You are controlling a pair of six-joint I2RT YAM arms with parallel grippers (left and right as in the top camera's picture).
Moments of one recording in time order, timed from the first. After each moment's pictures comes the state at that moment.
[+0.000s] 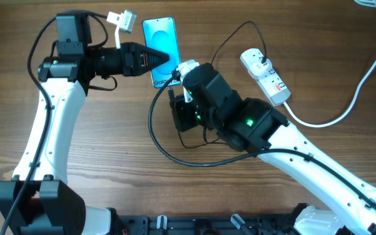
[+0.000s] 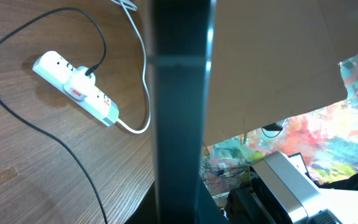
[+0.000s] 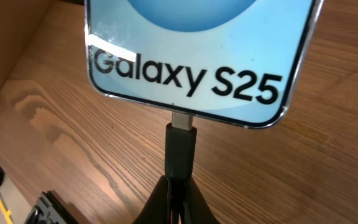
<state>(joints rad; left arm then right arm) -0.01 1.60 1.40 -0.63 1.29 -0.23 0.83 1.47 1.40 -0.70 -0.07 0.44</state>
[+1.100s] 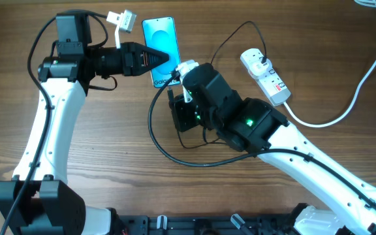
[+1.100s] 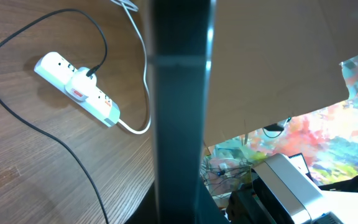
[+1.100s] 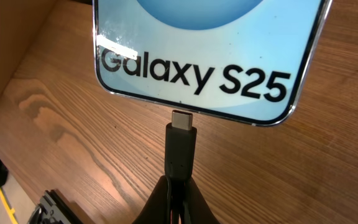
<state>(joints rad) -0.01 1.60 1.40 -0.63 1.28 -0.23 0.83 1.47 1.40 -0.69 -0.08 0.44</state>
